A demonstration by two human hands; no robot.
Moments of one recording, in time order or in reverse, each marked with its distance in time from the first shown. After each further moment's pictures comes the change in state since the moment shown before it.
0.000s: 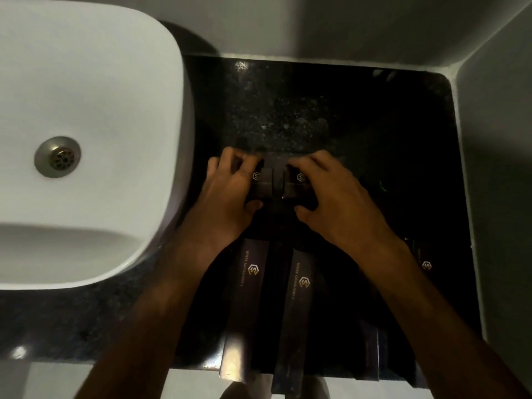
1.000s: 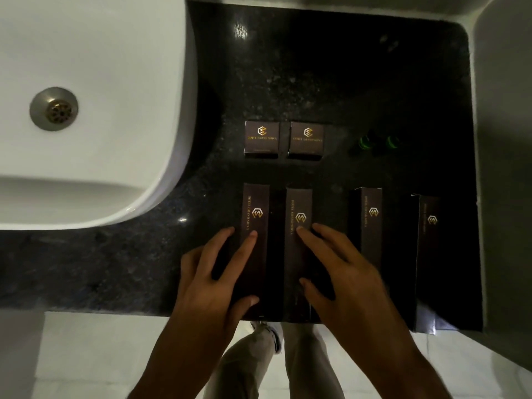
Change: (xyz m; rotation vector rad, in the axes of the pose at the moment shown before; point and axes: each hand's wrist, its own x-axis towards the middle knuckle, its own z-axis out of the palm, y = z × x) left_hand -0.193 -0.002 0.039 -0.040 -0.045 -0.035; right_hand -0.165 -0.029 0.051 0.157 -0.104 0.138
